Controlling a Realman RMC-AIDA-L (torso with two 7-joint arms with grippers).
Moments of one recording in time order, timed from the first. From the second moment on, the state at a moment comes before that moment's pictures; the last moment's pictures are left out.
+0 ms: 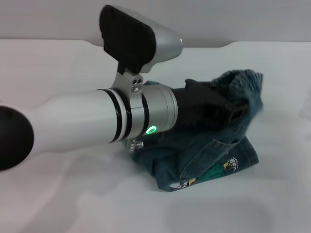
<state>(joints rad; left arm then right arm) -0.33 -2.06 -1.11 -1.55 2.15 -0.60 0.48 -0.07 2.05 1.29 1.04 -2.74 -0.67 0.00</state>
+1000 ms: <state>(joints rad) -0.26 -2.06 -1.10 -1.59 2.14 -0.47 0.64 -0.08 2.06 1.24 1.05 -2.82 -0.67 0.00</state>
